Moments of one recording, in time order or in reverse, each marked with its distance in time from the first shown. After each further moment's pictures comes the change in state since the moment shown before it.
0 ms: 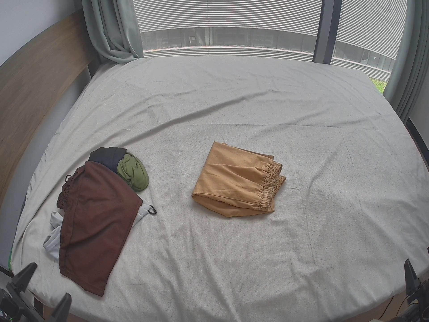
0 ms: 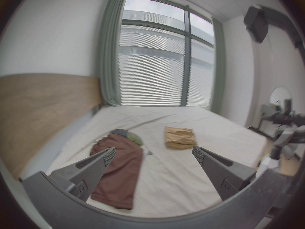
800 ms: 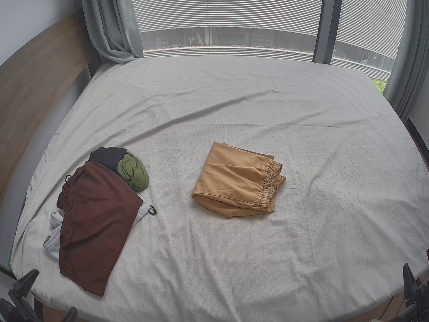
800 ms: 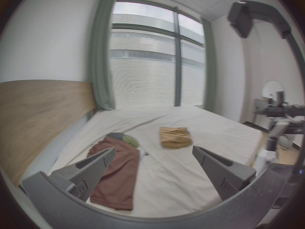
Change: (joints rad) left arm -0.087 -0.080 0.000 0.060 0.016 0.034; right arm 0.000 -0.036 0.000 0.031 0.008 -0.008
